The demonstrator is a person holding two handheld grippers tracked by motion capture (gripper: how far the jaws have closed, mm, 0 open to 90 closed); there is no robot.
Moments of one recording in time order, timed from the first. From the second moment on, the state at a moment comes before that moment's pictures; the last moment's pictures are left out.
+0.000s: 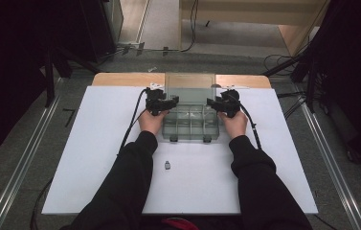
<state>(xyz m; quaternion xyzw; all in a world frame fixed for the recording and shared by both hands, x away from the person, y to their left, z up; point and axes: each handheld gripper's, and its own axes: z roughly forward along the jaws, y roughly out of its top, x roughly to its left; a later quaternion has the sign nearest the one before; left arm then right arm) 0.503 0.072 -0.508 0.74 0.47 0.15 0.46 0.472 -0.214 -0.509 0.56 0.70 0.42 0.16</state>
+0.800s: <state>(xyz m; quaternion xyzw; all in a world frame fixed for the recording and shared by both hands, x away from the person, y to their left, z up) 0.505 0.072 -0.509 0.74 0.48 0.14 0.45 0.472 -0.214 -0.509 0.56 0.70 0.42 0.16</state>
